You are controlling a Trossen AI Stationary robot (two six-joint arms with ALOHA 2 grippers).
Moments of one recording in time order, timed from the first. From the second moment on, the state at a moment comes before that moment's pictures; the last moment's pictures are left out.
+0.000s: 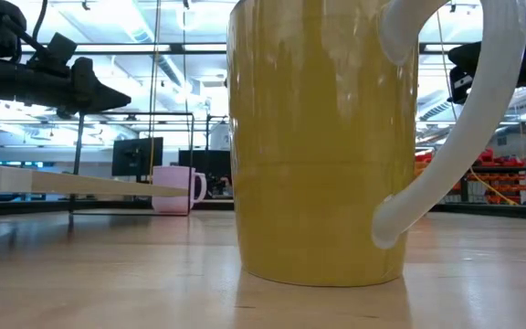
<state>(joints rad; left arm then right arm) 0.47 0.01 0.01 0.08 -0.30 0.01 0.05 0.05 0.07 -0.03 -0.11 0.03</state>
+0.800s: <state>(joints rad) 0.47 0.01 0.01 0.08 -0.30 -0.19 0.05 0.05 0.07 0.30 -0.11 0.09</state>
